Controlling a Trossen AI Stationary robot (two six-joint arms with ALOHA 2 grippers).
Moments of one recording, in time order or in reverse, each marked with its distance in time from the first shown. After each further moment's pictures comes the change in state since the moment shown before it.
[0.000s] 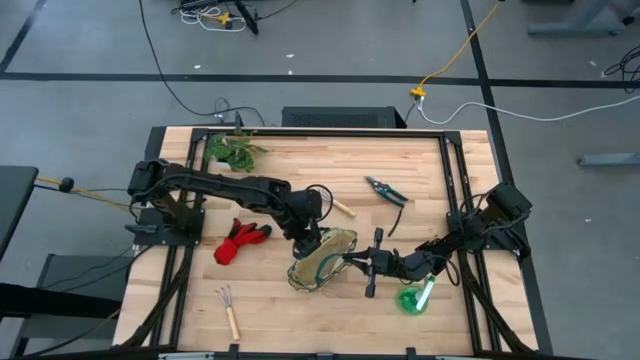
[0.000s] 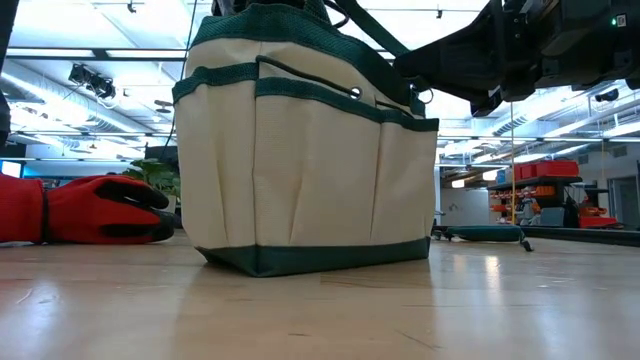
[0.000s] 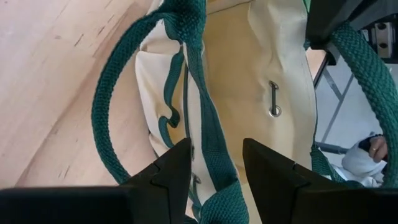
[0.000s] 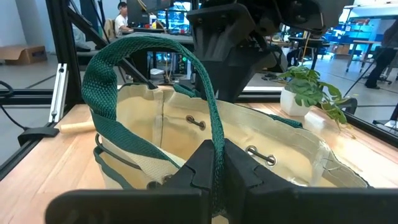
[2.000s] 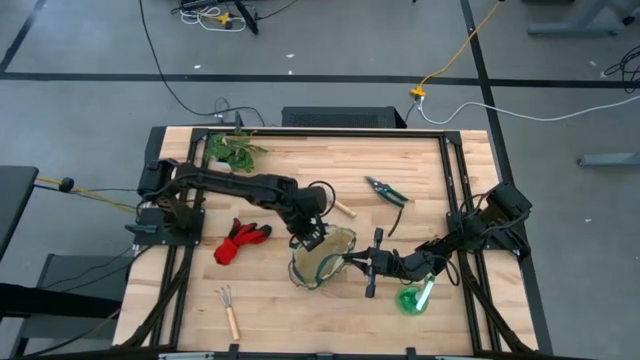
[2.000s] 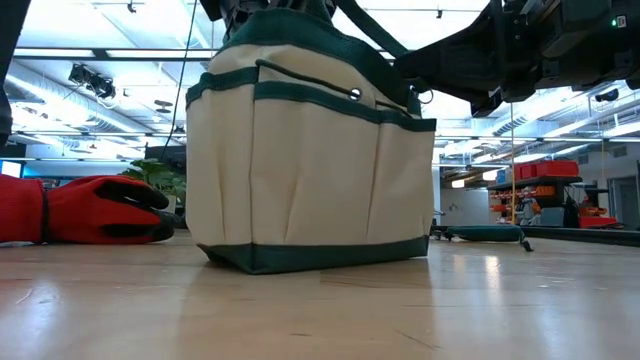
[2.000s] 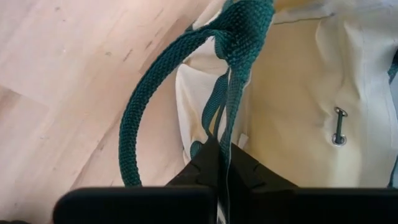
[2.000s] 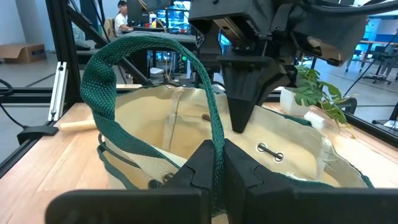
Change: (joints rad) left arm 0.053 0.069 0.000 -0.026 -0.050 0.068; right arm 0.000 0.000 0.000 -0.005 0.000 -0.001
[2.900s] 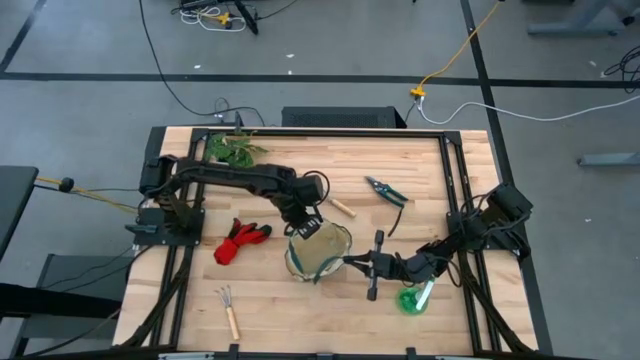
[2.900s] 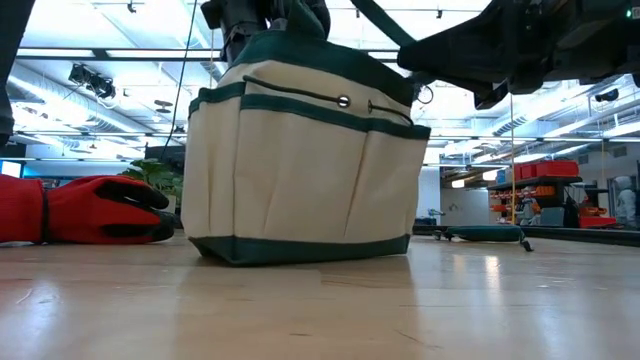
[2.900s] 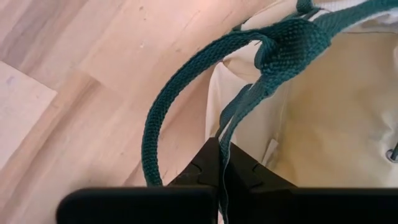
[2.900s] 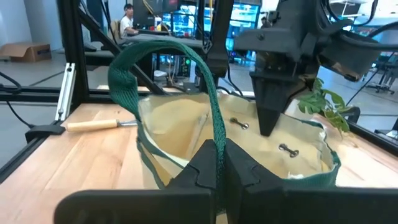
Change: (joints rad) left arm 0.083 0.000 0.000 -0.122 -0.042 0.056; right arm 0.023 0.000 0.000 0.025 0.000 -0.044
